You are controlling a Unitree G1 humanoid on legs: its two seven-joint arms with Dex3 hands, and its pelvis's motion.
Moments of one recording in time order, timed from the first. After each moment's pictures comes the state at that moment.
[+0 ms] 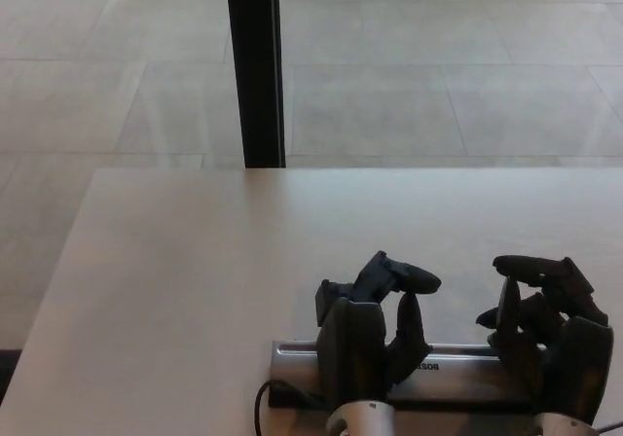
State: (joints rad) left_arm -0.48 -0.18 -0.65 0.82 0.10 -0.29 0.87; right_arm -0.24 0.07 -0.12 0.62 -0.03 -0.63 -0.36
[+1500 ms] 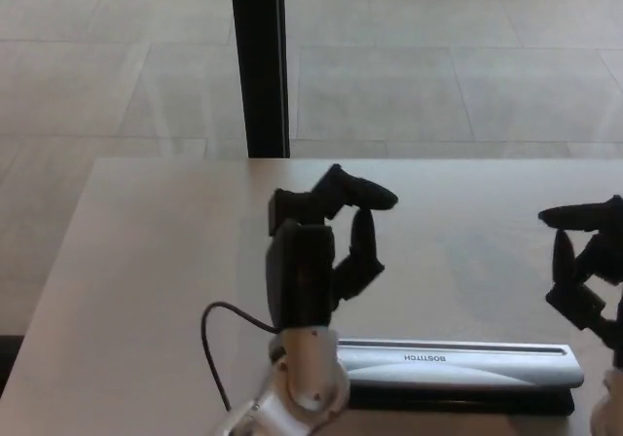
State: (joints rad) left_arm -0.54 0.03 -0.46 0.54 0.16 -0.30 0.74; right_arm -0.28 -0.29 -0.04 0.48 -0.21 -0.66 -0.53
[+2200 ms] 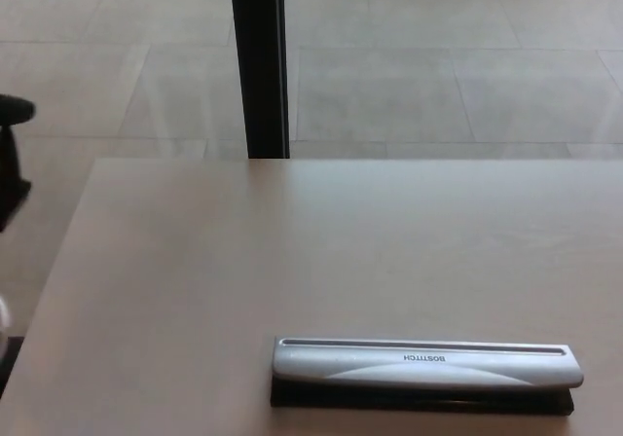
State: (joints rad) left_arm -0.31 0.58 0.09 0.26 -0.11 -0.10 0.47; right_arm -0.03 -0.81 -0.57 0.50 0.01 -0.46 -0.31
